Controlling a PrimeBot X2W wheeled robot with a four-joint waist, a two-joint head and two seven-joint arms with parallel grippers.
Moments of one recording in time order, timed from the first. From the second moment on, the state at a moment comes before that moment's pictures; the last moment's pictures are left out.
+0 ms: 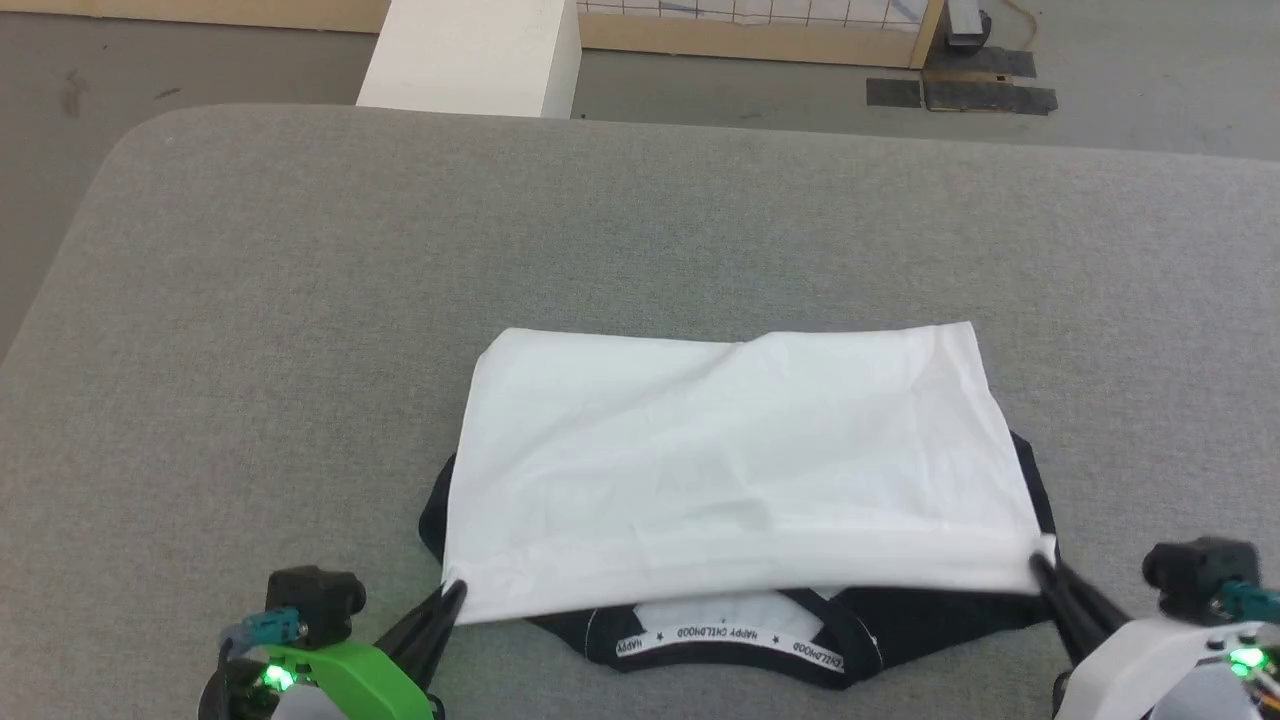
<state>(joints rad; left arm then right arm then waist) 0.00 0.53 -0.52 -0.01 -0.77 0.03 0.07 0.18 -0.17 -0.04 -0.21 0.27 0.13 0.41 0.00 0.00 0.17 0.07</state>
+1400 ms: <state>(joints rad) -0.15 0.17 -0.11 0.08 -0.32 0.01 -0.26 -0.11 -0.05 -0.19 0.23 0.43 0.13 0.51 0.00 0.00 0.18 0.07</state>
